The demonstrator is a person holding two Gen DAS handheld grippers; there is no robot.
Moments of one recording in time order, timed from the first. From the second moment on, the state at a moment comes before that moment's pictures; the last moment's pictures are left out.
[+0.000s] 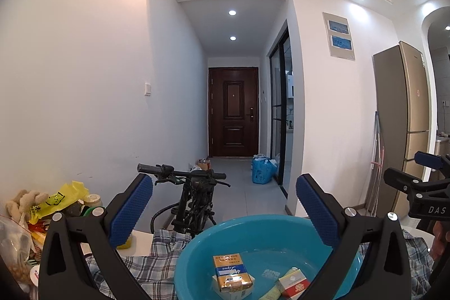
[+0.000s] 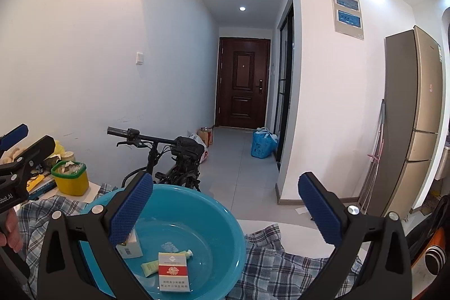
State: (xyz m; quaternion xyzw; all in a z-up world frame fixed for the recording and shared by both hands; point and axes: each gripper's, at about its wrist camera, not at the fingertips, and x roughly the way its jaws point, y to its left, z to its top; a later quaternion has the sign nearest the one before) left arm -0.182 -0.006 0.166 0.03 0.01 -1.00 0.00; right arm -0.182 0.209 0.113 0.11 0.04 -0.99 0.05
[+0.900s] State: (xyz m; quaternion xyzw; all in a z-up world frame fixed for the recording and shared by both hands) left arm -0.160 0.006 0.176 0.03 0.00 -1.00 -0.03; right arm -0.172 0.206 0.119 0.09 0.03 -0.99 0.05
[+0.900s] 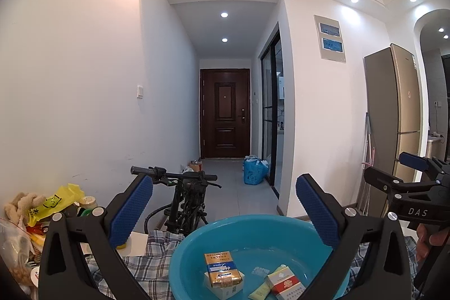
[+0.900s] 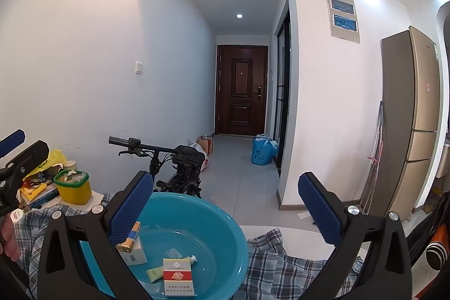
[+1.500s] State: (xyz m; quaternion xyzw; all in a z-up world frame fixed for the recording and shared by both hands) left arm -0.122 0.028 0.187 0.00 0.01 -1.00 -0.05; right arm -0.150 0.201 0.126 0.07 0.01 -0.99 0.08
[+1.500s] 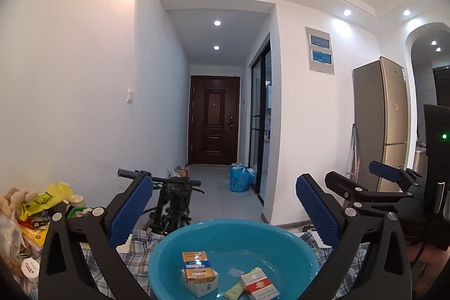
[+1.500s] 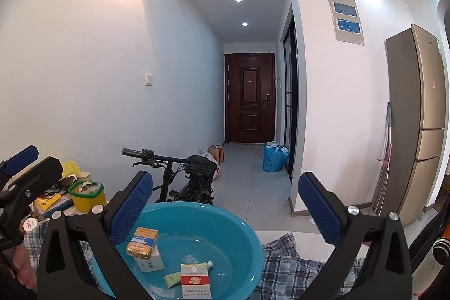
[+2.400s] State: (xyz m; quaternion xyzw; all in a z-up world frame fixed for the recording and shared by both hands) left arm -0.042 0.005 0.215 -0.01 0.01 -1.00 -0.03; right arm -0.061 0.186 0.155 0.05 0.05 -0.99 0.12
